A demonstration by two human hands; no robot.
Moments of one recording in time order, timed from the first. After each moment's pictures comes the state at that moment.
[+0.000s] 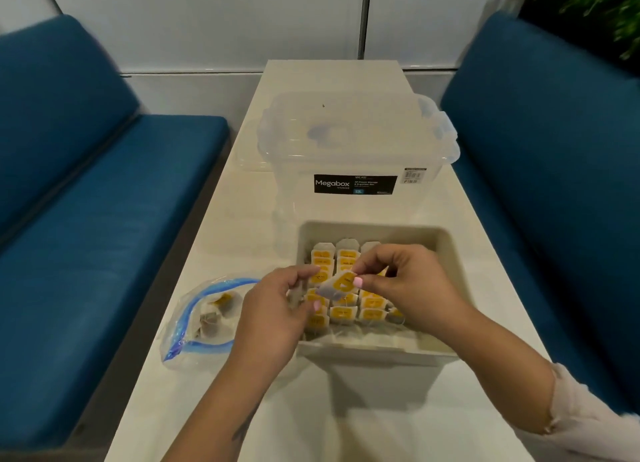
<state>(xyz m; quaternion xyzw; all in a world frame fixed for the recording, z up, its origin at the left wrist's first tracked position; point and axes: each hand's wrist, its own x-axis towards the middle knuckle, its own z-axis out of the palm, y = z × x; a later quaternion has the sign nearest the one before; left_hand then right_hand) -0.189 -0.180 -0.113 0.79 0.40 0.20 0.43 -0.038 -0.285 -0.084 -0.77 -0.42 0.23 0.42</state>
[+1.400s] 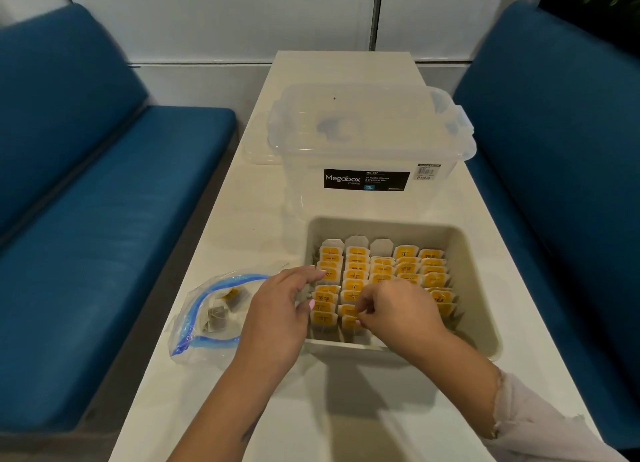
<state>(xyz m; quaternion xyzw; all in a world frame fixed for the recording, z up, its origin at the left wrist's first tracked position) -0.190 -0.180 -0.115 0.84 0.42 0.12 0.33 -0.054 -0.269 -0.127 -0.87 -0.45 0.19 0.05</state>
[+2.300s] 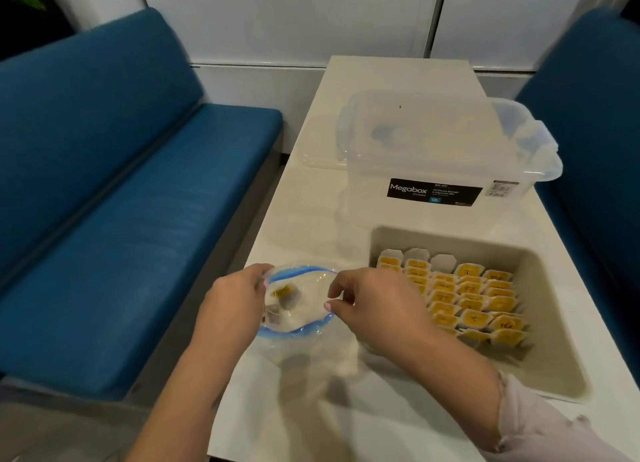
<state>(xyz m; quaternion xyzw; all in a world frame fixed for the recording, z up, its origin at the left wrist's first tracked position) -0.276 -0.092 -0.115 0.80 0.54 0.10 0.26 -0.121 -0.200 -0.090 -0.80 -0.56 0.16 0.14</state>
